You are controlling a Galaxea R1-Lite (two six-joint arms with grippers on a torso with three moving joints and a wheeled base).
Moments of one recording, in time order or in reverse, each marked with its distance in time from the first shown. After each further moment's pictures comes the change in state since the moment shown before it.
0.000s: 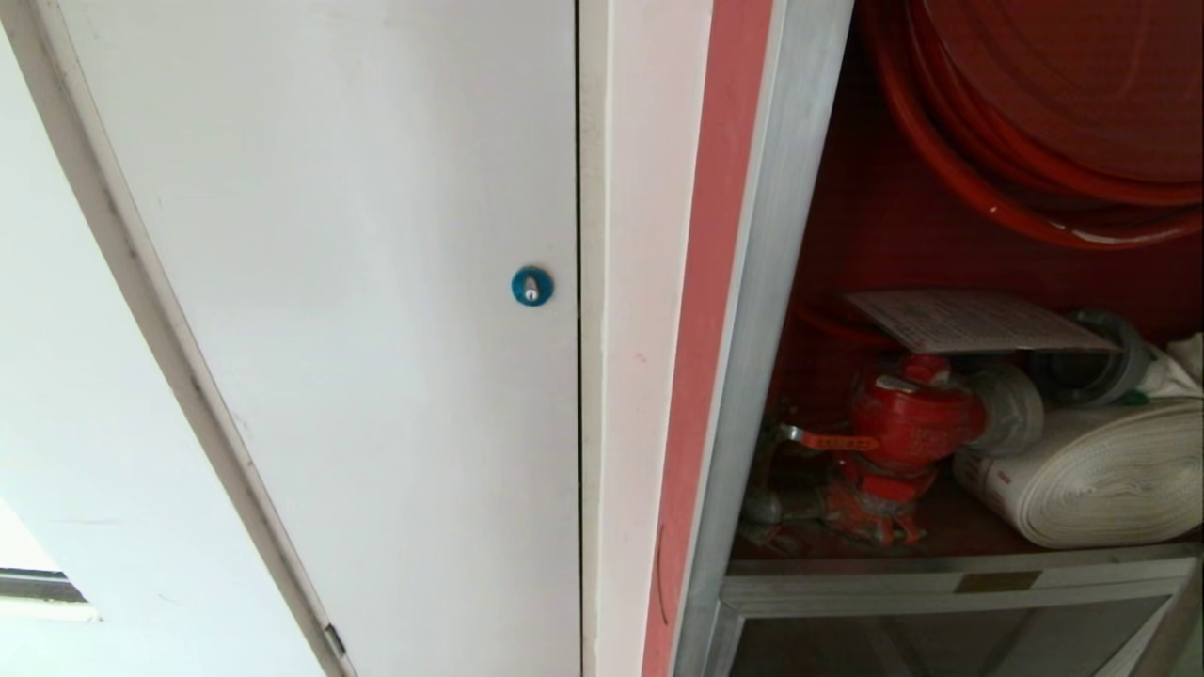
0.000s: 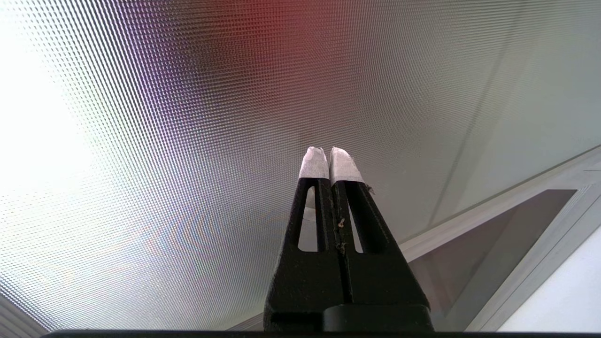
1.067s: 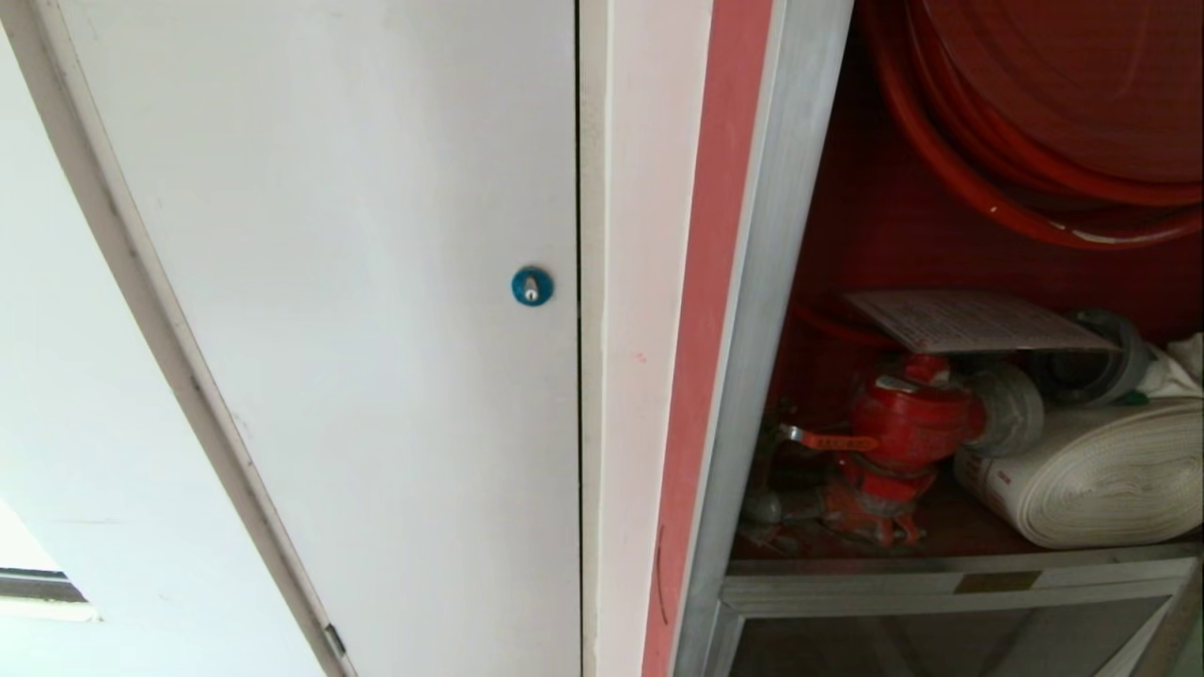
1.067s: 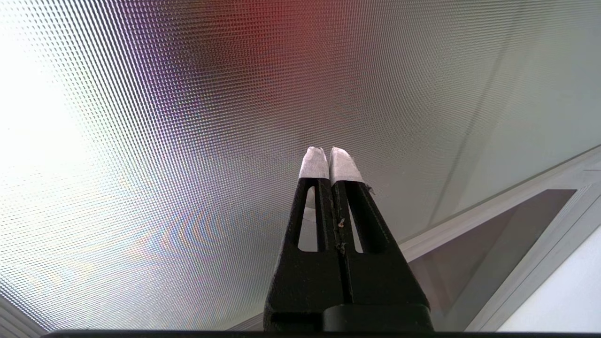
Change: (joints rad) left arm 0.000 -0.014 0.010 0.147 0.007 -0.097; right arm 0.000 0.000 0.000 0.000 0.000 0.000
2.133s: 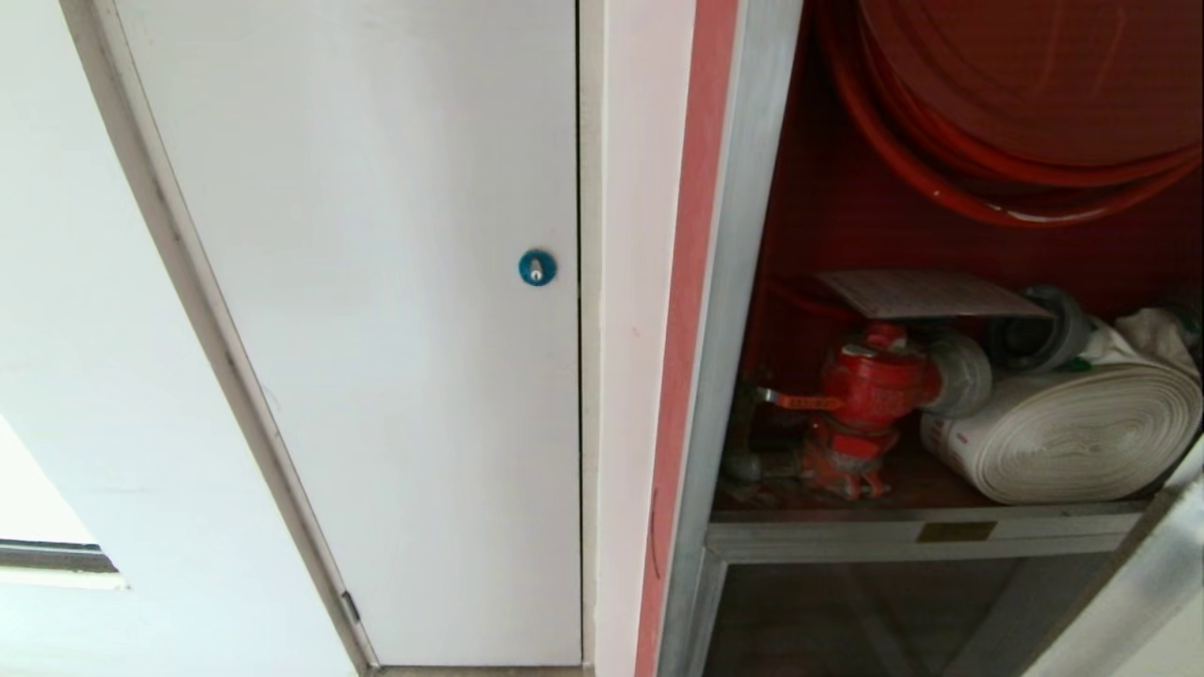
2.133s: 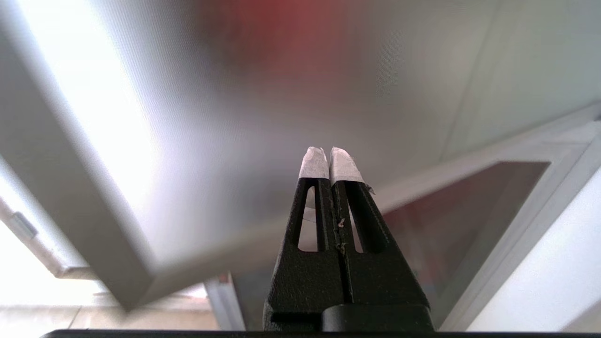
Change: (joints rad) left arm 0.000 0.000 0.000 0.000 0.000 -0.001; right arm 0.000 0.000 0.000 0.000 0.000 0.000
